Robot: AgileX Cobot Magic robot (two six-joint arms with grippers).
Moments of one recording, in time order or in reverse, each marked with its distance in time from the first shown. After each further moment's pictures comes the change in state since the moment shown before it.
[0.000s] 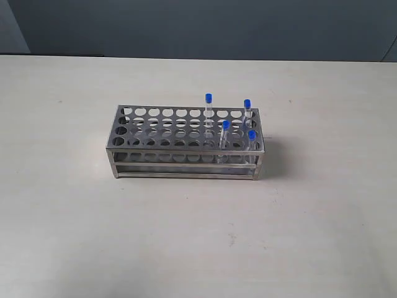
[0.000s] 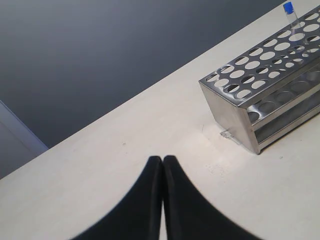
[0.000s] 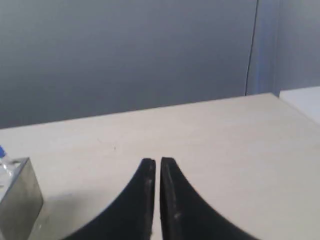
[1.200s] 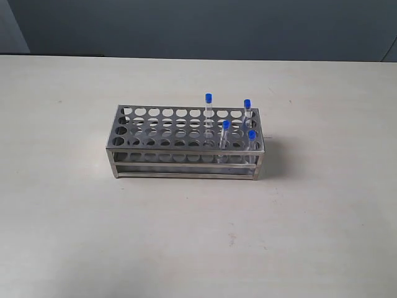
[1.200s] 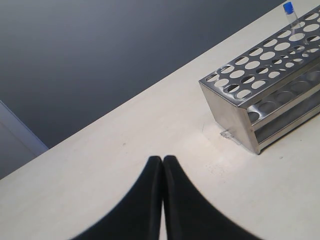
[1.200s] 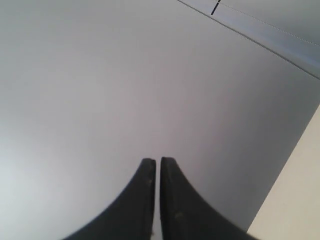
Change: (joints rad) left arm 0.000 0.000 0.000 0.000 0.000 0.000; right arm 0.000 -0.002 0.000 0.367 -0.384 0.610
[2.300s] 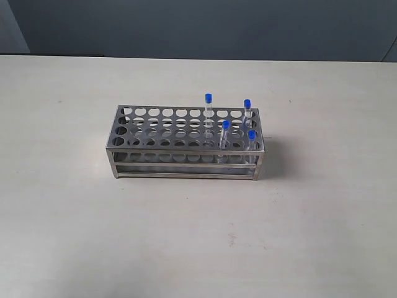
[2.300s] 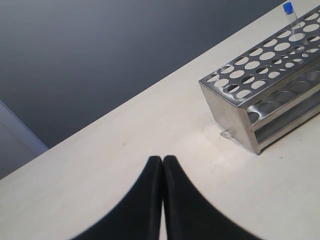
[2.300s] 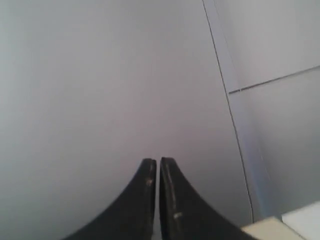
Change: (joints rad) left arm 0.000 0.000 0.000 0.000 0.000 0.000; right arm 0.000 0.243 -0.653 -1.043 0.475 0.212
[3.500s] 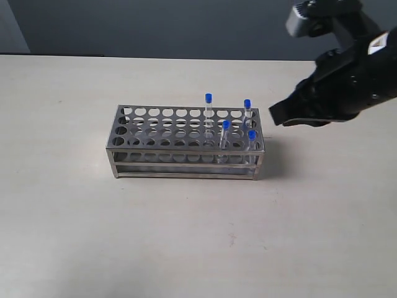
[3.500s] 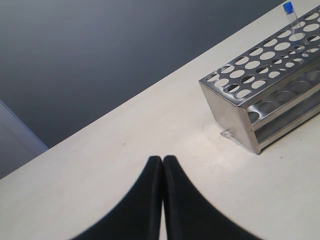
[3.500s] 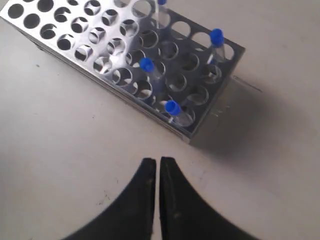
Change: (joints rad) left arm 0.000 0.000 0.000 0.000 0.000 0.000; right arm 0.546 1.070 -0.323 0.670 0.501 -0.930
